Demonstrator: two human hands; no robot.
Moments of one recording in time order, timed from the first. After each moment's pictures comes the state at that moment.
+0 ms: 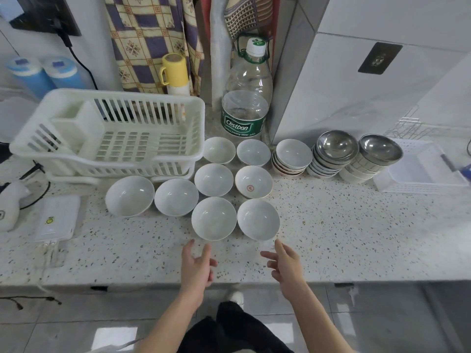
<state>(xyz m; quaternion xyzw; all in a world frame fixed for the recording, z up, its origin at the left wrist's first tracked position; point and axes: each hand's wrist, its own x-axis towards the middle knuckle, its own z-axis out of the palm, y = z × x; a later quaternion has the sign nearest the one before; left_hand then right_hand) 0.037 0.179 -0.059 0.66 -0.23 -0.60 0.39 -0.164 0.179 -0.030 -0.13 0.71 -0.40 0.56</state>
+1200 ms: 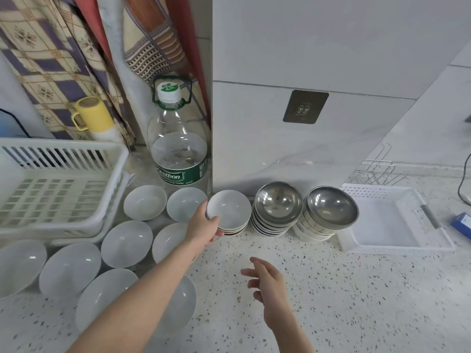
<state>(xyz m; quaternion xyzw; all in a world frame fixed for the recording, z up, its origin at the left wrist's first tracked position) -0.179 -0.079 -0.019 0.68 -0.43 -0.52 0.29 -0.335 0.049 -0.009 -0.19 0.67 -0.39 0.60</state>
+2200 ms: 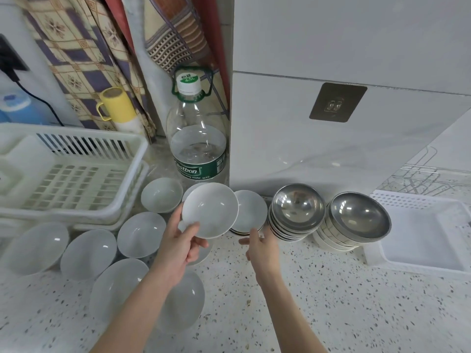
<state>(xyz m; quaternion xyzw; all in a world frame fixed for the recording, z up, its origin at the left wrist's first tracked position) -0.126 -0.012 0.024 0.58 -0.30 -0.58 0.48 -0.303 -0.026 -0.008 -0.35 0.67 -0.39 0.52</state>
